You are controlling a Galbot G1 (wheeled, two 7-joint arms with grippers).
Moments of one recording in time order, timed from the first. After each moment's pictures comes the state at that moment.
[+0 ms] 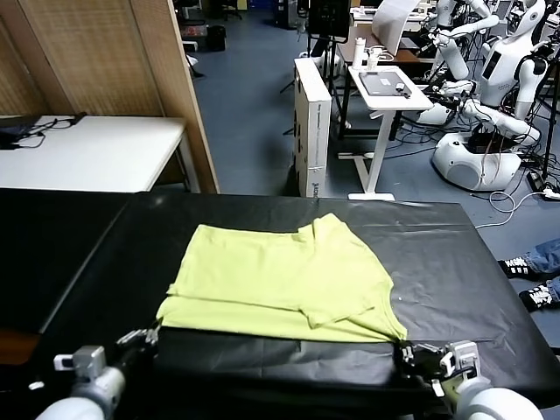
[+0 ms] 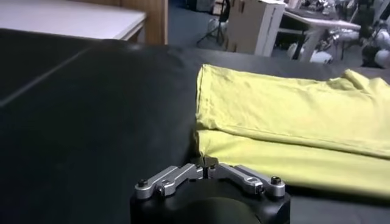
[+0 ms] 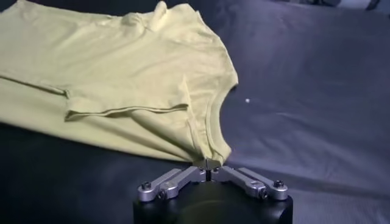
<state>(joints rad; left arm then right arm) 1.77 -1.02 -0.71 -2.16 -0.69 0.43 -0.15 -1.74 0.87 0.60 2.35 0.78 -0.73 0.30</state>
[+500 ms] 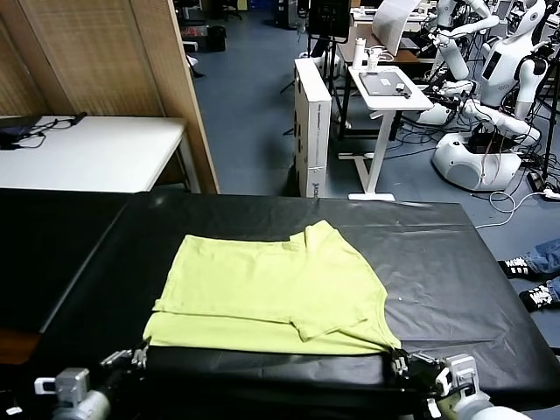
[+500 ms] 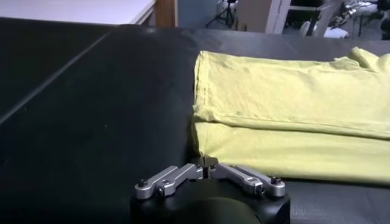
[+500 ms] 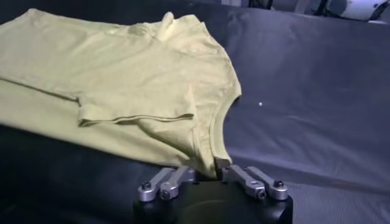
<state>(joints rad) 1.85 -1.03 -0.75 -2.20 -0.67 0.44 -0.16 -1.82 0.88 0.61 2.43 0.72 -0.74 0.31</state>
